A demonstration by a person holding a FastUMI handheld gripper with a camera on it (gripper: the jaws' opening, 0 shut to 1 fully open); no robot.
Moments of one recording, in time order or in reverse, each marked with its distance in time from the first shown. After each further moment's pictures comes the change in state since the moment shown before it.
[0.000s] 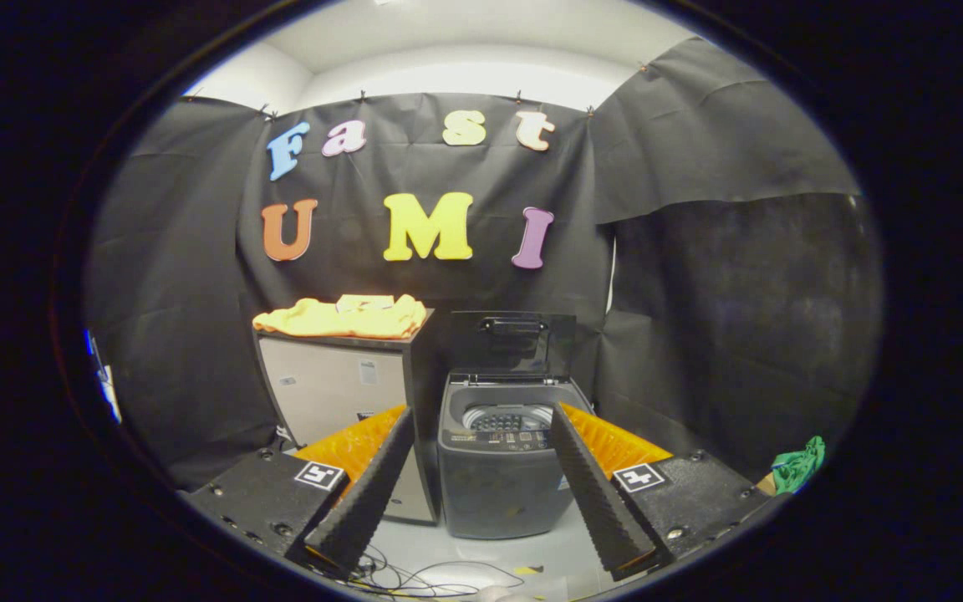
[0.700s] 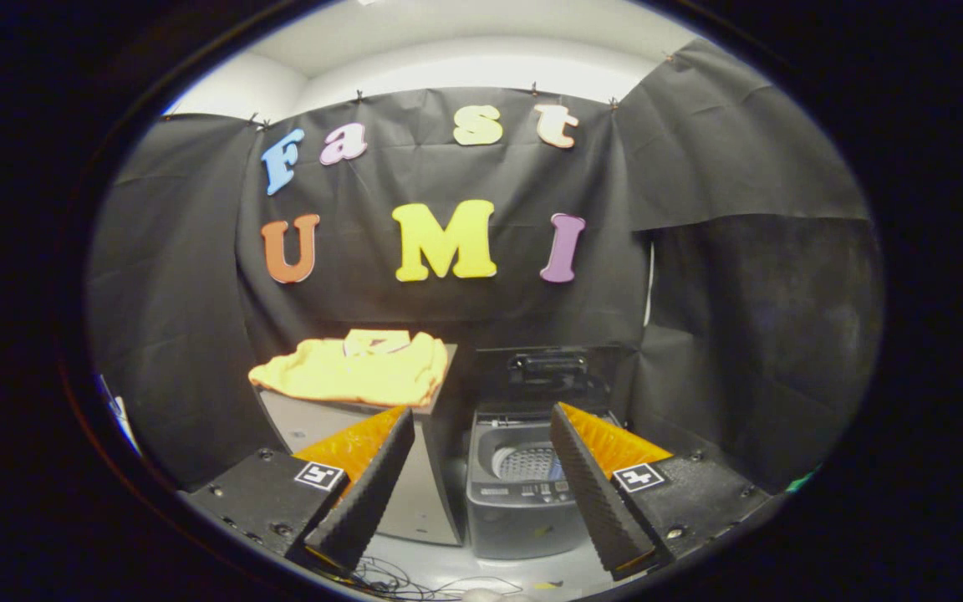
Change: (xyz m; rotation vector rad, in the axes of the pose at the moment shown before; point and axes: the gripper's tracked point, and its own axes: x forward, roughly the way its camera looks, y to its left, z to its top) arm 0.127 0.059 0.112 0.024 0.025 0.118
